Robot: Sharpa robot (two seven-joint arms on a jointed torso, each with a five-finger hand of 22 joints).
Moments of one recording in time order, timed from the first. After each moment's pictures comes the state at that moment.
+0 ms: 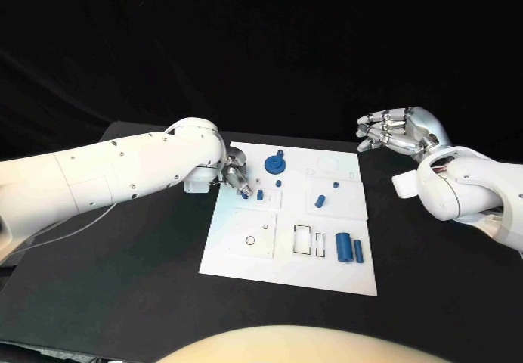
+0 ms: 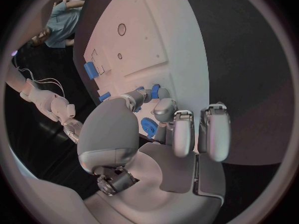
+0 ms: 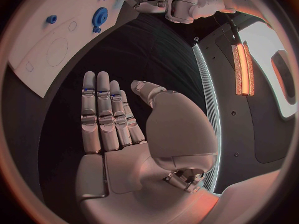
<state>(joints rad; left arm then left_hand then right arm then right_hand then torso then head) 1.33 -0.63 -0.09 1.32 -1.16 0.35 -0.54 1.06 -0.21 0.63 0.14 0.40 0.91 0.02 0.73 0.94 1.34 -0.04 1.17 1.02 1.47 -0.09 1.57 1.31 0.05 1.47 0.02 1.49 1.31 1.30 -0.90 -0.15 1.48 -0.40 -0.53 0.34 1.23 -0.15 0.49 0.09 0.33 0.90 0.21 0.16 0.44 1.16 0.13 0.16 0.08 1.25 0.07 0.19 0.41 0.17 1.15 0.17 0.17 0.18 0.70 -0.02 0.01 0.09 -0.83</state>
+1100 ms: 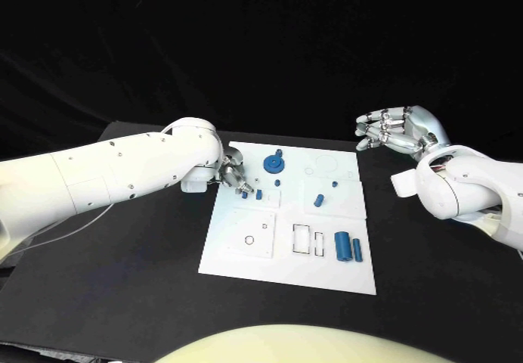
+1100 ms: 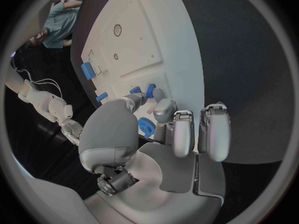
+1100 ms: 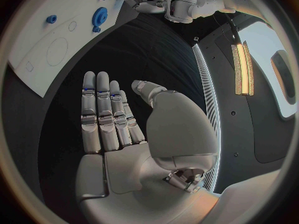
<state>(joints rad) 1.33 -0.64 -0.09 1.31 -1.17 0.35 -0.55 0.99 -0.20 0.46 0.29 0.36 0.92 0.01 0.73 0.95 1.35 -0.04 1.17 1.03 1.47 -0.09 1.57 1.31 0.05 1.47 0.02 1.49 1.31 1.30 -0.90 -0.15 1.48 -0.40 -0.53 0.34 1.23 -0.15 0.49 0.10 0.33 0.90 0.21 0.16 0.44 1.16 0.13 0.16 0.08 1.24 0.08 0.18 0.41 0.17 1.15 0.17 0.17 0.17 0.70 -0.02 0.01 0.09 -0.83</state>
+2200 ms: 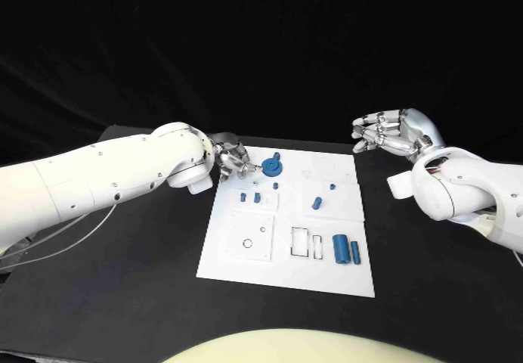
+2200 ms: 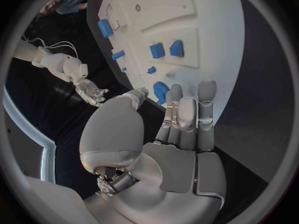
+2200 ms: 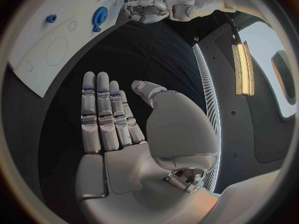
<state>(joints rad) 1.32 -0.68 -0.08 1.30 -0.96 -0.02 -0.31 1.13 -0.19 0.37 0.27 0.28 0.67 0.15 0.57 0.83 0.93 0.07 0.80 0.64 1.31 0.00 1.14 1.18 0.17 1.09 0.09 0.93 0.74 1.30 -0.90 -0.15 1.47 -0.40 -0.53 0.34 1.23 -0.15 0.49 0.10 0.33 0.89 0.21 0.16 0.44 1.15 0.13 0.15 0.08 1.23 0.07 0.18 0.41 0.17 1.14 0.18 0.16 0.17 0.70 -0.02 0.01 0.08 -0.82</state>
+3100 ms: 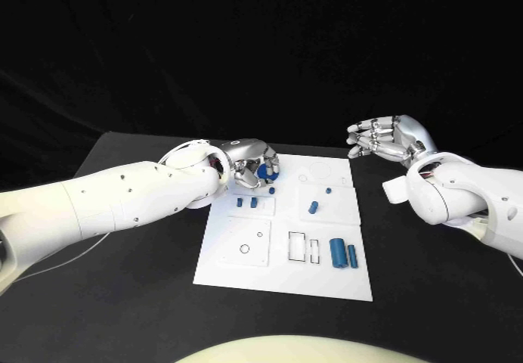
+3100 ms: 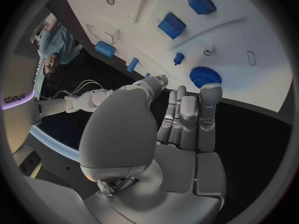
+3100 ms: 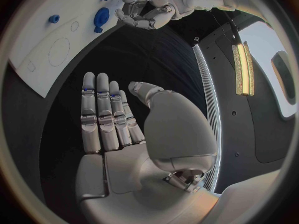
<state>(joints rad) 1.26 -0.60 -0.10 1.27 -1.40 -0.23 0.09 1.42 -0.27 0.52 0.17 0.24 0.78 0.12 0.34 0.52 0.89 0.08 0.48 0.32 1.33 0.00 1.21 1.14 0.15 1.24 0.09 1.07 0.93 1.29 -0.90 -0.15 1.46 -0.40 -0.52 0.34 1.27 -0.14 0.51 0.08 0.33 0.90 0.21 0.16 0.44 1.15 0.13 0.14 0.07 1.22 0.08 0.16 0.41 0.17 1.14 0.18 0.15 0.15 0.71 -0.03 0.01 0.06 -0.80</state>
